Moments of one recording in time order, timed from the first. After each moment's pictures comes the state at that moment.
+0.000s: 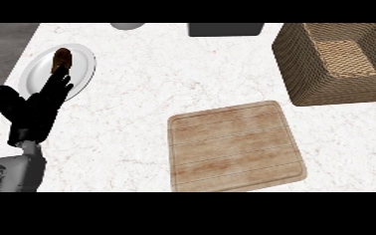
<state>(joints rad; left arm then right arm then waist) -0.18 0.29 0.16 -1.42 0.08 -0.05 0.24 0.62 -0.28 0.35 -1.99 0.81 0.23 -0.47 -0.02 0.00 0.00</state>
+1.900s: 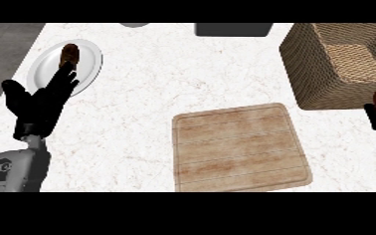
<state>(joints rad) -0.22 0.28 0.16 -1.40 0.07 -0.08 0.24 -0.29 -0.43 -0.32 -2.11 0.29 0.31 0.44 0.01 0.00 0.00</state>
